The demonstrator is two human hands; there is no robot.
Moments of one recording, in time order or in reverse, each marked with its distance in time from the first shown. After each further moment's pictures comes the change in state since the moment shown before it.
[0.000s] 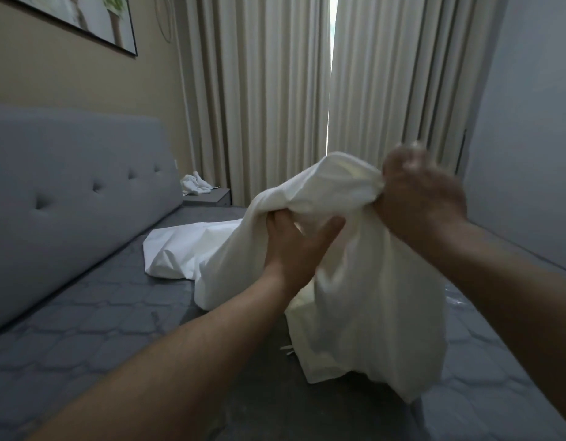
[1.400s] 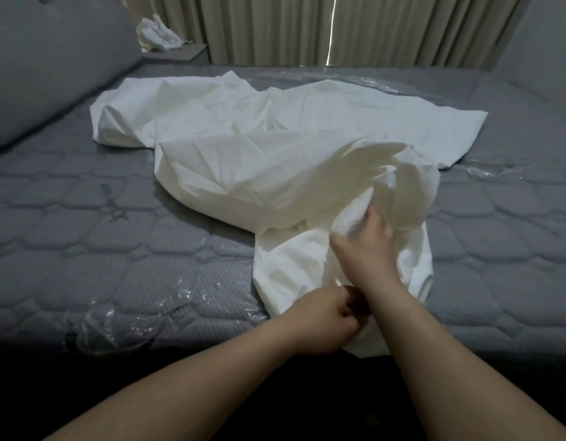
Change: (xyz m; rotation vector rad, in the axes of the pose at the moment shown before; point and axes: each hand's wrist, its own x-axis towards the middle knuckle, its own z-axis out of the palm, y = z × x) left_hand -0.200 -0.170 0.096 0.112 -1.045 -0.316; right_hand -0.226 0.043 0.269 0.570 -0.530 0.631
